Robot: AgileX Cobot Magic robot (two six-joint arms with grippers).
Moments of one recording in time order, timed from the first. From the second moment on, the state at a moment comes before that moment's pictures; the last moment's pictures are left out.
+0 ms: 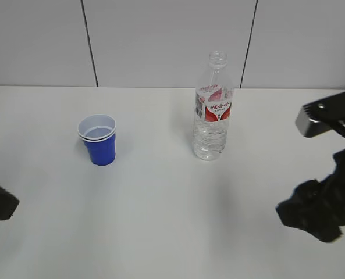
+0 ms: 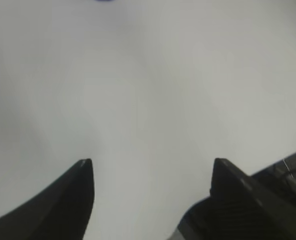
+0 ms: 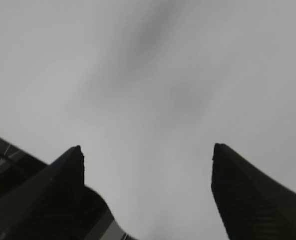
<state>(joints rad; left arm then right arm) -0.55 1.07 -0.74 -0.01 0.85 -0.12 0.47 1.15 -0.67 0.04 0.64 -0.08</state>
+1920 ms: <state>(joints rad) -0.56 0.26 -0.53 0.04 1.10 -0.08 0.47 0.03 -0.50 -0.20 1.15 0.00</state>
